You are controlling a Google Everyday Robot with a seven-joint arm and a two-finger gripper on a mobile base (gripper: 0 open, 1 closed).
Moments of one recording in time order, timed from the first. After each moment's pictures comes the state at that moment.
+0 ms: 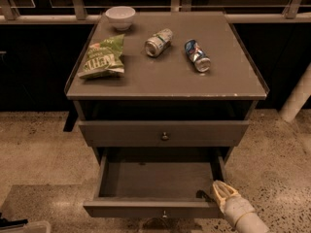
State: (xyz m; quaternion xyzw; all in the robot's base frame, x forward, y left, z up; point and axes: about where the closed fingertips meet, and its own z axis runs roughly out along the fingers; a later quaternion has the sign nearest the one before) arm 0.467 -0.258 0.466 -0.14 0.80 0.08 0.58
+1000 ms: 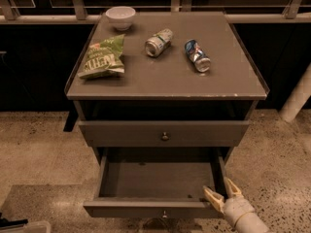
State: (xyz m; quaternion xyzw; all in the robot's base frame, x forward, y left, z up) arm 0.467 -0.258 0.466 -0.14 0.80 0.08 0.58
